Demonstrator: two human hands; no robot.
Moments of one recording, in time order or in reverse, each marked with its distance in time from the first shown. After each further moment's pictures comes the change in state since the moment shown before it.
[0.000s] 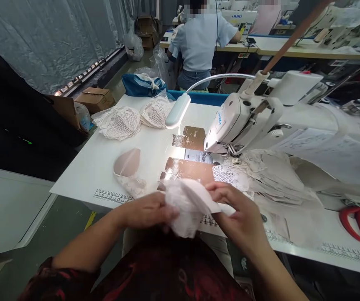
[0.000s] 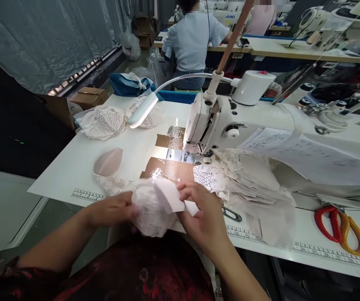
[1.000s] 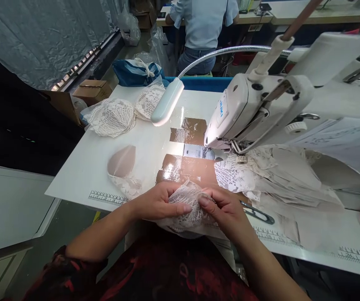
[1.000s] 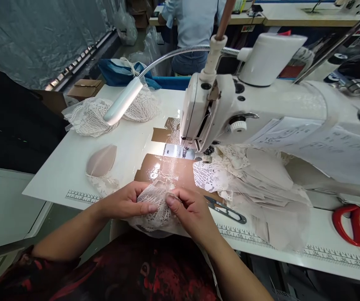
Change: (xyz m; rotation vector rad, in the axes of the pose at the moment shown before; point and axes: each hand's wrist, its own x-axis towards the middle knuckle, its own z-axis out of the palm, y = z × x) left_hand 0.042 -0.018 0.006 -0.507 0.072 -0.101; right_hand 0.010 0.028 0.013 0.467 -0.263 0.371
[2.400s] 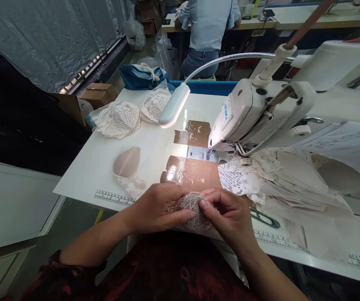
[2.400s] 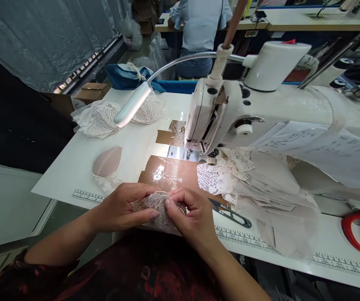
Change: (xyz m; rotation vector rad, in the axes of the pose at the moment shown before) left_hand -0.022 0.023 0.017 0.851 0.228 0.327; right_hand 0.000 -0.012 0.019 -0.084 0.205 -0.230
